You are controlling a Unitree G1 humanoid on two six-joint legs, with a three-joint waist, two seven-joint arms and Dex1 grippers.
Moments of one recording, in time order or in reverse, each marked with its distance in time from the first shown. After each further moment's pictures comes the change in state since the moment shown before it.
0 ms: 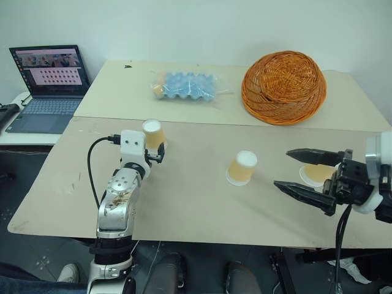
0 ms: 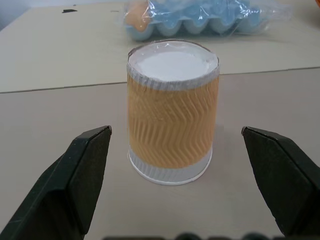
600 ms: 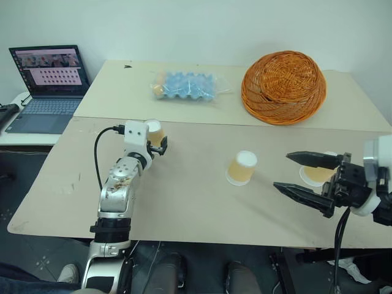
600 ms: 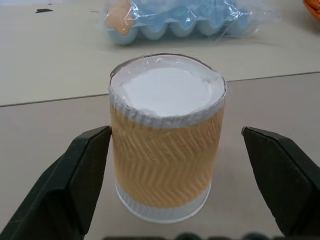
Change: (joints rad) left arm -0.157 0.056 -0.004 0.246 -0.063 -0.101 -0.053; right arm 0.025 0.026 0.001 -0.013 -0.007 0.000 -0.006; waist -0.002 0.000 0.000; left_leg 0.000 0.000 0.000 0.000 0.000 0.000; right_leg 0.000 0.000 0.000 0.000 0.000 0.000
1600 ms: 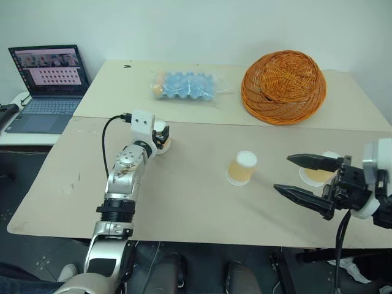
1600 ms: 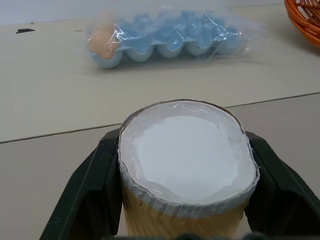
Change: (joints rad) left arm -0.138 0.012 -0.015 0.227 -0.009 -0.123 -0.016; right arm 0.026 0.001 -0.012 -0.008 0.000 0.000 -0.009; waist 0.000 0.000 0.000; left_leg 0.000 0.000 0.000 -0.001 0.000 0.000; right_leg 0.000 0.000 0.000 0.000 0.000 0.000
